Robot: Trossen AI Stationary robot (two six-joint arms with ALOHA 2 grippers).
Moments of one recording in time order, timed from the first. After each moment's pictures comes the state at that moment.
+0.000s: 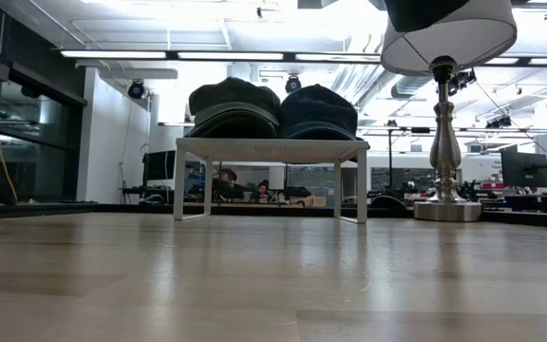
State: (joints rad) left arm -0.43 2.03 2.33 -0.71 -0.56 -0.82; right arm 0.57 0.54 0.84 -0.41 0.68 -0.43
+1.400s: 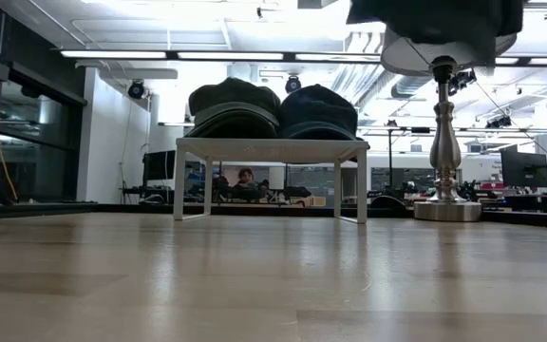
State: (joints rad) left arm -0.25 1.96 2.33 -0.60 -0.48 0.02; right arm 0.42 1.21 1.69 -1.31 0.40 0.47
